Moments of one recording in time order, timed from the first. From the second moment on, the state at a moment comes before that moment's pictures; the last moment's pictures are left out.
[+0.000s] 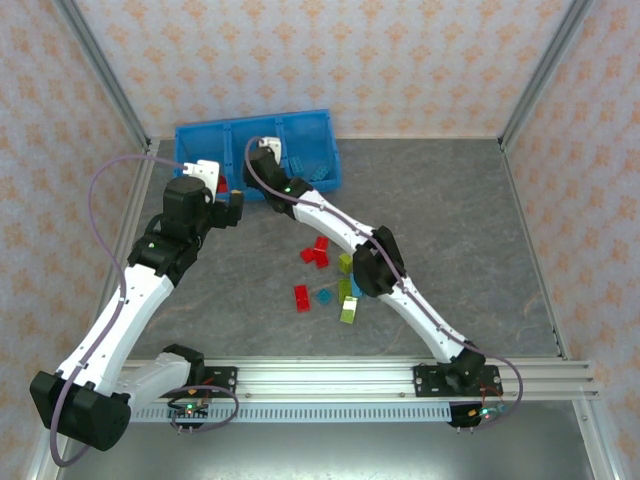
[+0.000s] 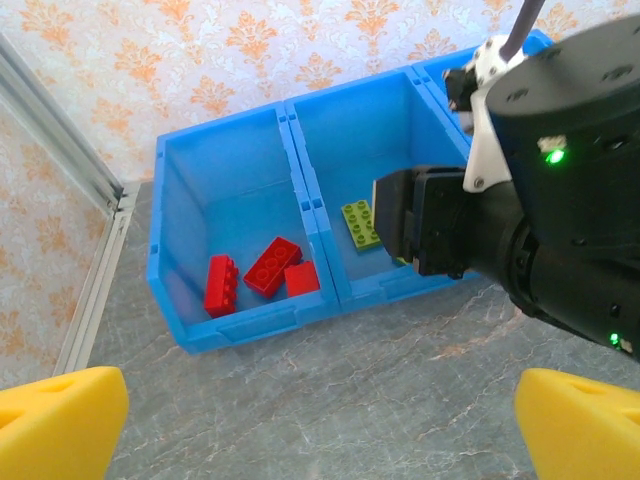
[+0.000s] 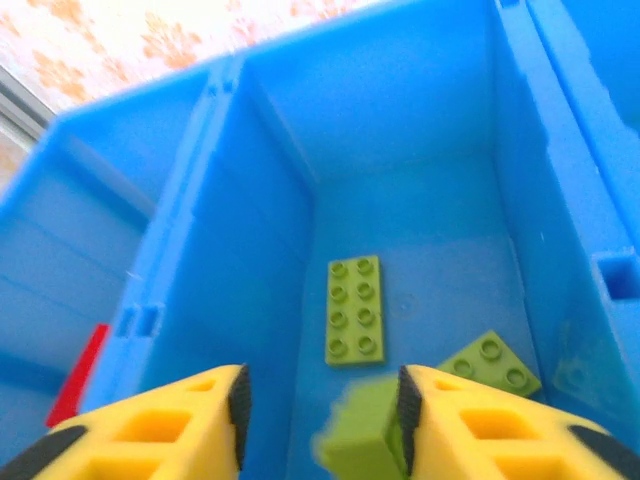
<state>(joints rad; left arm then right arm) -0.25 1.03 1.01 -0.45 -0.31 0.02 0.81 2.73 2.66 -0.39 0.33 0.57</state>
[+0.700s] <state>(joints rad) -0.26 1.10 1.04 -0.47 -0.03 0.08 0.80 1.57 1.66 -0.80 0.25 0.51</state>
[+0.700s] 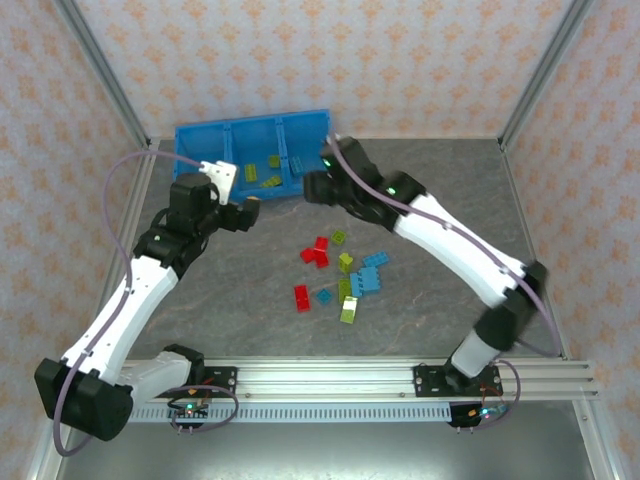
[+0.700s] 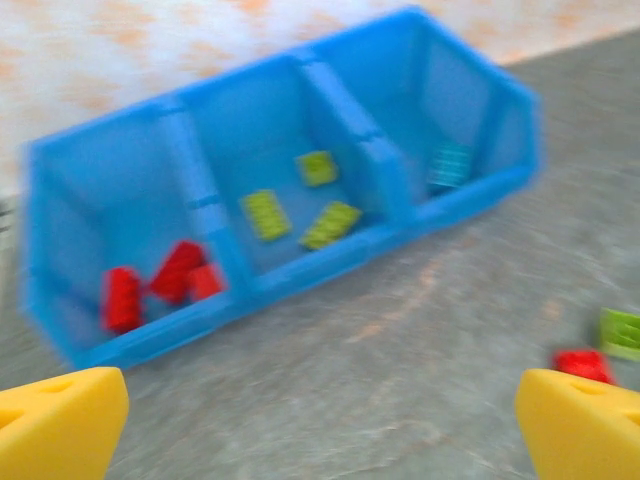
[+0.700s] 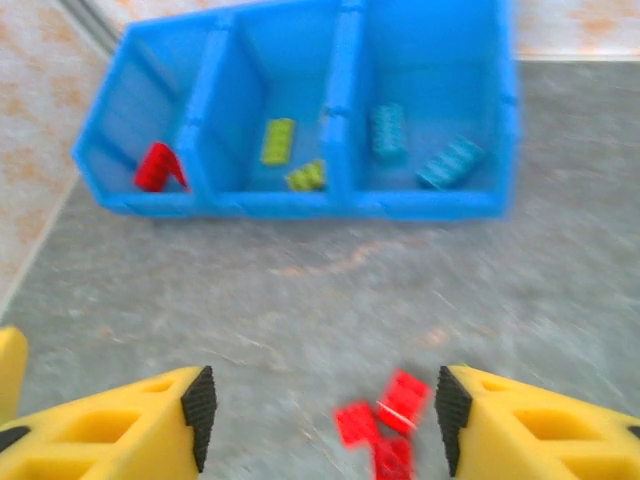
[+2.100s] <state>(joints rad) -0.49 1.21 1.07 -0.56 0.05 0.21 0.51 1.70 1.22 -0.76 0.21 1.28</state>
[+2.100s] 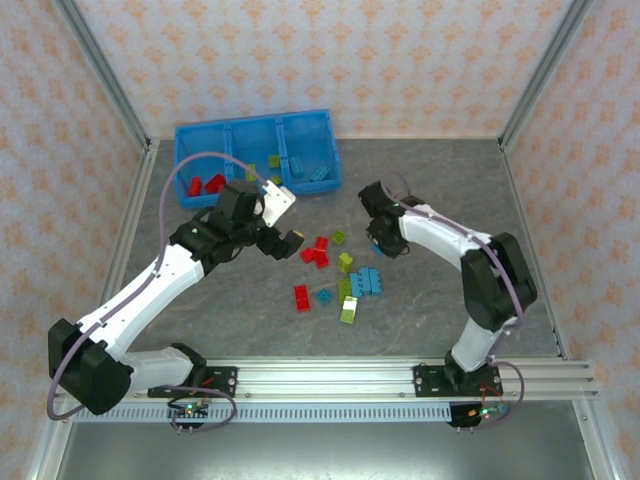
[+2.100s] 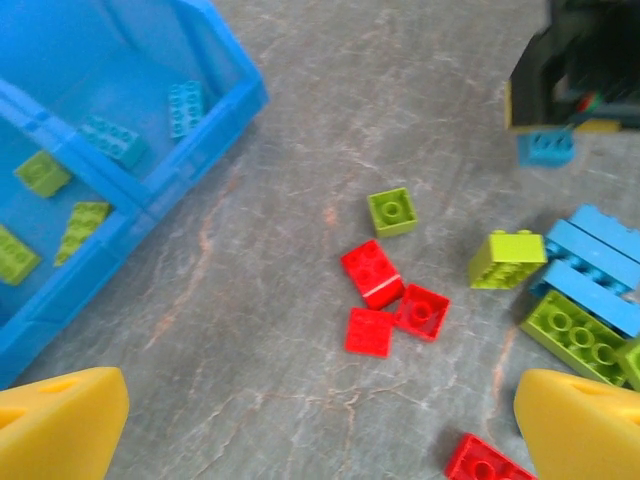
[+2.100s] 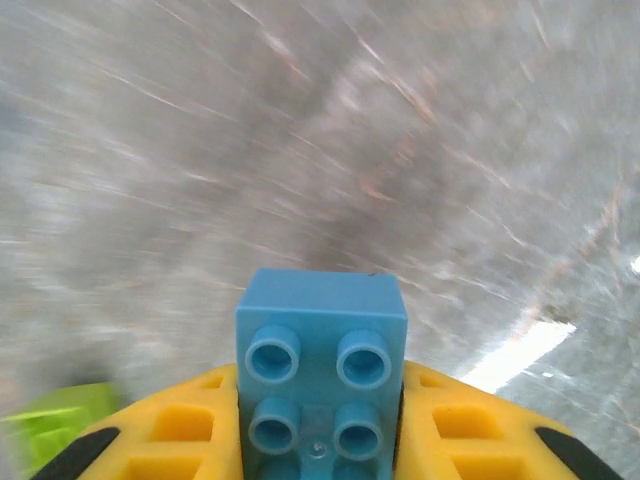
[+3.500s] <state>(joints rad) -0.48 1.13 1.03 -0.47 -0.51 0.09 0.62 1.98 1.92 -0.61 0.24 0.48</state>
